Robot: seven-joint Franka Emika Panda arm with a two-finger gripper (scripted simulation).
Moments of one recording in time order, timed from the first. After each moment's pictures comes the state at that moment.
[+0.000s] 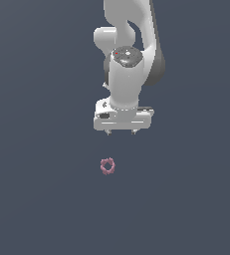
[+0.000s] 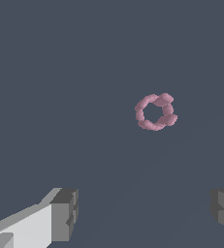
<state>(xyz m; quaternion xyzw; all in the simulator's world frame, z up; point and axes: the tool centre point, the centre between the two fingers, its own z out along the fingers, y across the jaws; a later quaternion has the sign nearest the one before) 0.001 0.027 0.196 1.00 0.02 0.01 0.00</state>
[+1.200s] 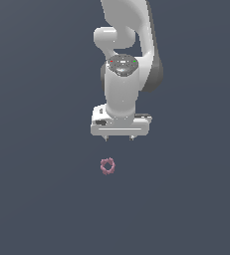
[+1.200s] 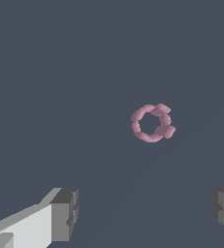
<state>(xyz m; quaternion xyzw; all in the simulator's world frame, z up) 0.022 0.018 0.186 1.00 0.01 0.01 0.00</state>
